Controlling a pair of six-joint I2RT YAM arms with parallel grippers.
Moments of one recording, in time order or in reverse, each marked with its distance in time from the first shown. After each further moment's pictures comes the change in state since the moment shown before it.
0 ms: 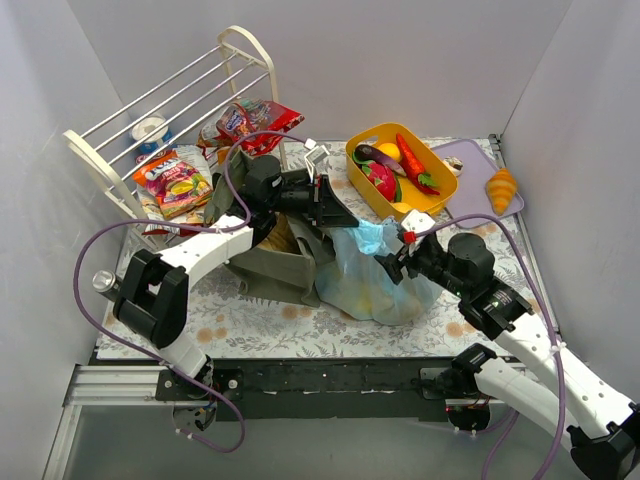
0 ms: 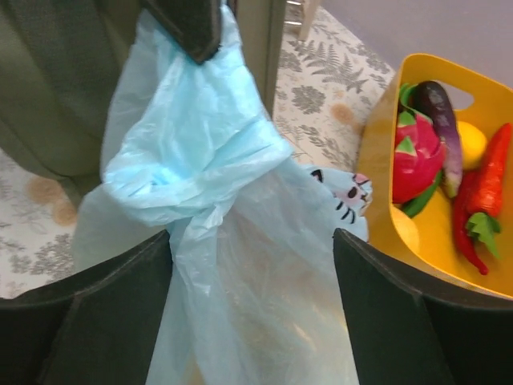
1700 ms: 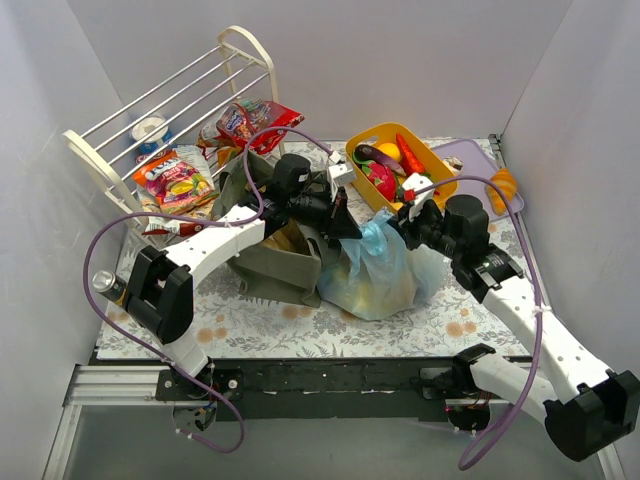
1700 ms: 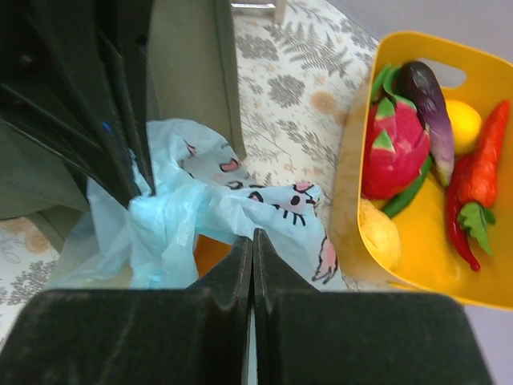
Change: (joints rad) left arm -0.087 0.052 0.178 -0.617 -0.177 0.717; right arm -0.175 0.246 0.167 -0.014 -0.087 0.024
